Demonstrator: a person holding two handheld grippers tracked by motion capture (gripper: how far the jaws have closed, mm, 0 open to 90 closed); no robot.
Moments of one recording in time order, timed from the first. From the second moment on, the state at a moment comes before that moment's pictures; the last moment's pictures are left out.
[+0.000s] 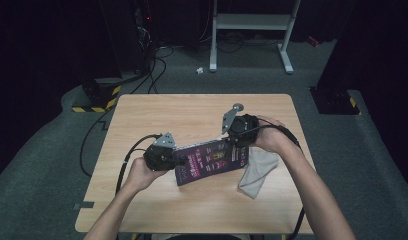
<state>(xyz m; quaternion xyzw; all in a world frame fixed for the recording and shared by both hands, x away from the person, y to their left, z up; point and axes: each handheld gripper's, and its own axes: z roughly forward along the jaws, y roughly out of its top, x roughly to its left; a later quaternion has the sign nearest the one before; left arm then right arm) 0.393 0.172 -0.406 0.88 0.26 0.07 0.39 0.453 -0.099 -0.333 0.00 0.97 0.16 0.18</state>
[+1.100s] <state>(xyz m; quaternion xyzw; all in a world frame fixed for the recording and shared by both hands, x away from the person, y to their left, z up) 0.385 0.183 -0.427 0.85 0.34 0.14 0.39 0.439 -0.195 -0.491 0.31 0.92 0.22 0.09</state>
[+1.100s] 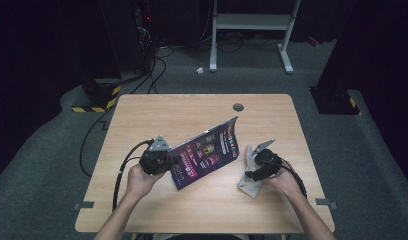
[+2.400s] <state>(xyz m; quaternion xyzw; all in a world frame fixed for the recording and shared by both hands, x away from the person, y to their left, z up) 0.380 0.157 -0.424 0.86 0.31 0.14 0.37 0.454 -0.167 -0.354 0.31 0.87 0.31 0.22</state>
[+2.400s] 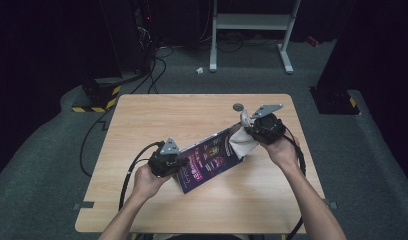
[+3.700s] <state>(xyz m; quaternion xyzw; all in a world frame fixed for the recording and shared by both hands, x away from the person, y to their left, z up) 0.374 0.132 -0.412 0.88 0.25 0.16 0.36 0.472 -0.160 -0.363 0.29 0.89 0.31 0.13</state>
